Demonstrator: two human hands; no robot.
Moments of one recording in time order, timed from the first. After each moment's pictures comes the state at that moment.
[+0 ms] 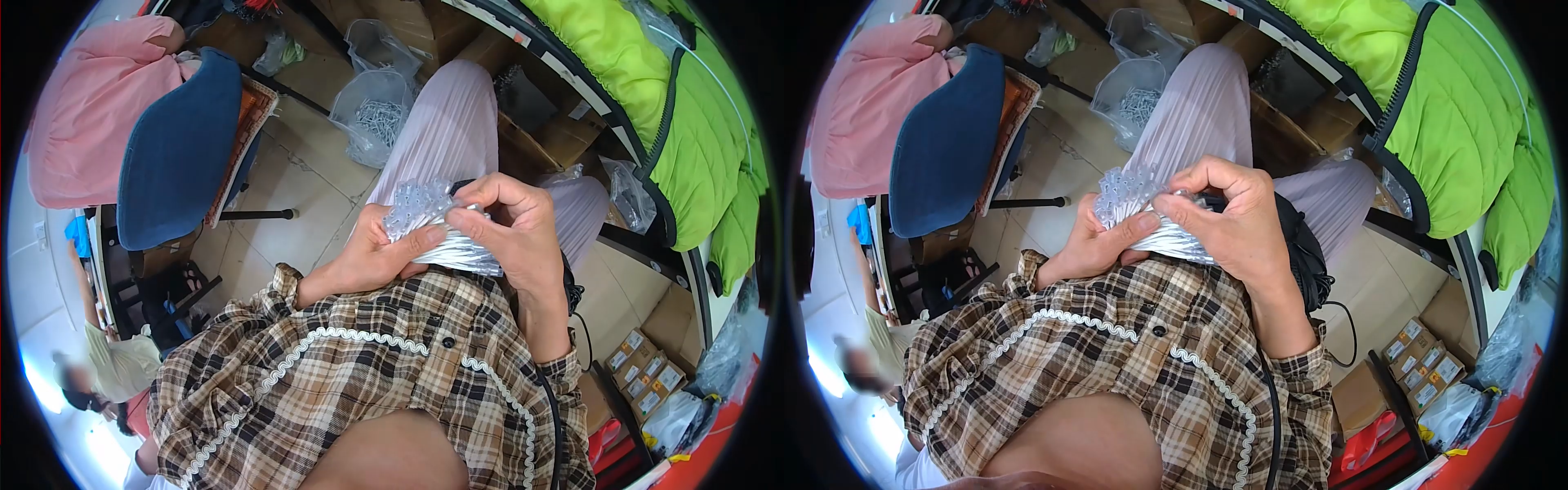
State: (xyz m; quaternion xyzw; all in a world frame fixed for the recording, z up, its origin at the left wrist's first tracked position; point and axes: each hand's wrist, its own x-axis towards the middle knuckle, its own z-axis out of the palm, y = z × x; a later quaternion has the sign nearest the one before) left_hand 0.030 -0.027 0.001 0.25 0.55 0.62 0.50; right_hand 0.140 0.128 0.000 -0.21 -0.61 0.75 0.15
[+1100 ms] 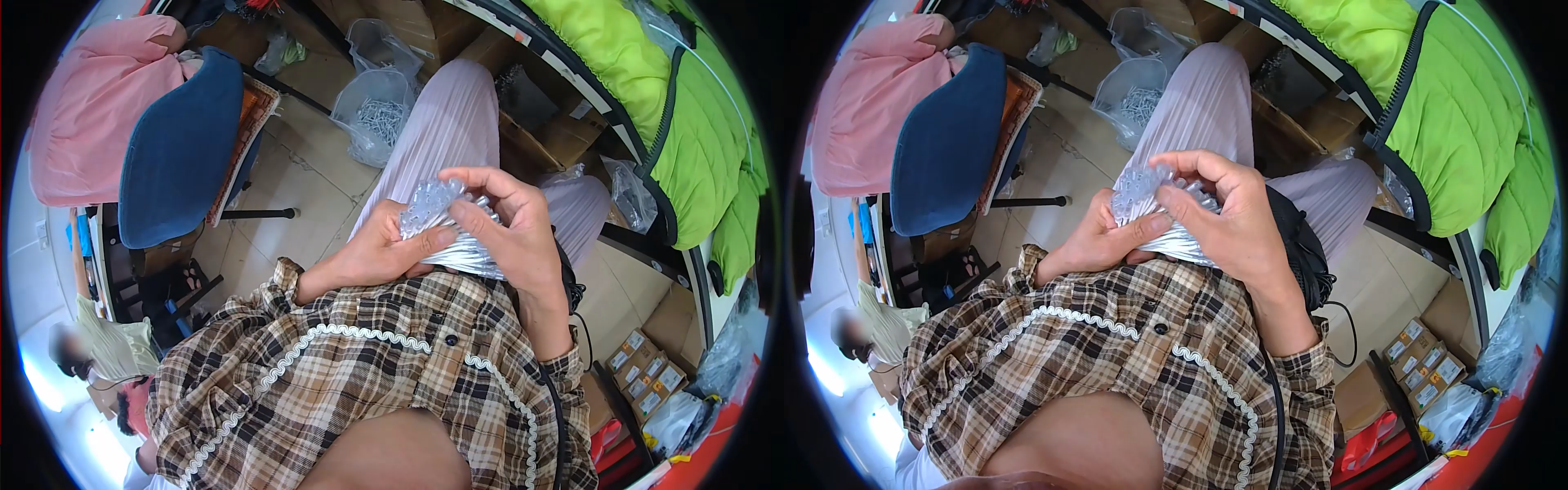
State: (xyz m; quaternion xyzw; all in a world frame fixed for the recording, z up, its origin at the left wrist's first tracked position) left_hand 0.026 -0.021 0.004 0.24 0.57 0.55 0.56; right_hand 0.132 0.121 0.018 -0.25 -0.56 0.78 0.15
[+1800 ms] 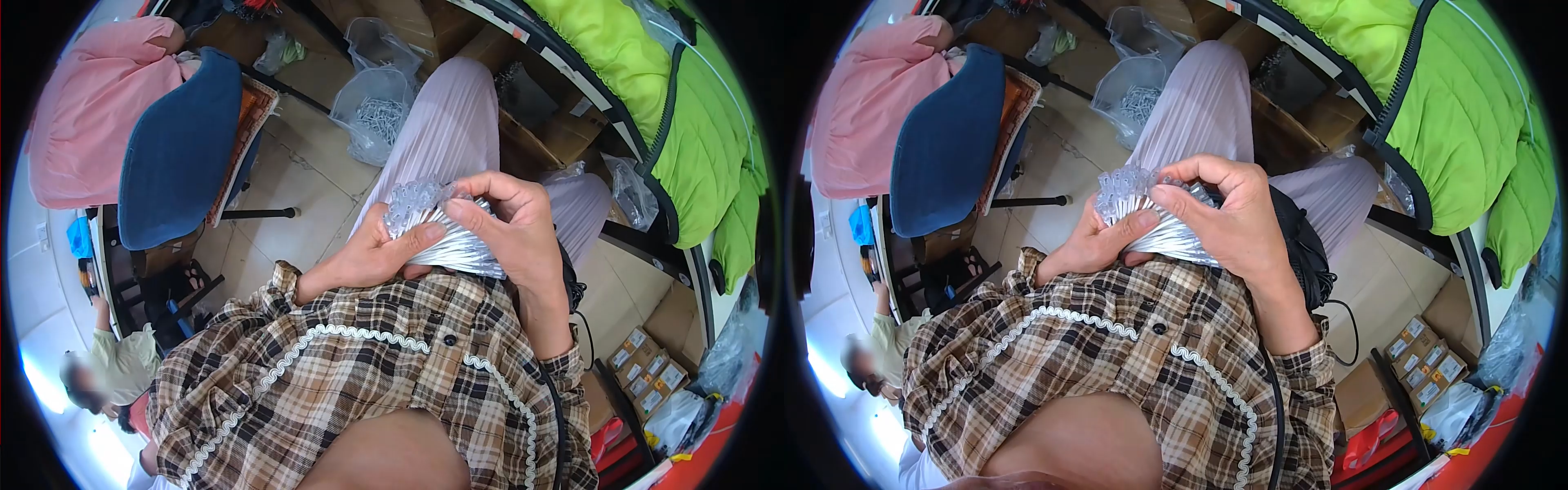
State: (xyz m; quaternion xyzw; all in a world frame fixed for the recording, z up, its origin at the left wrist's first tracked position) left_hand 0.027 -0.027 -0.004 0.27 0.57 0.57 0.53; right_hand 0.134 0.126 0.010 -0.25 -0.57 0.77 0.12
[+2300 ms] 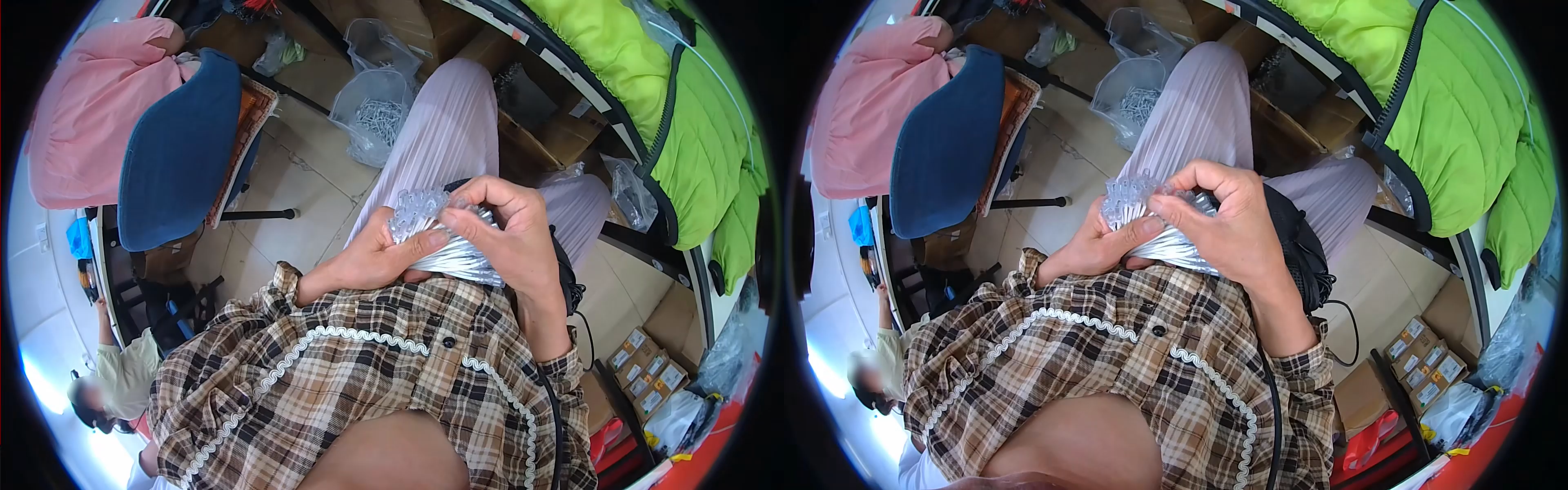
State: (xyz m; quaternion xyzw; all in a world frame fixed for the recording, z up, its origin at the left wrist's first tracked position) left_hand 0.027 -0.027 -0.006 0.28 0.56 0.56 0.54; right_hand 0.137 0.127 0.007 -0.23 -0.62 0.74 0.12
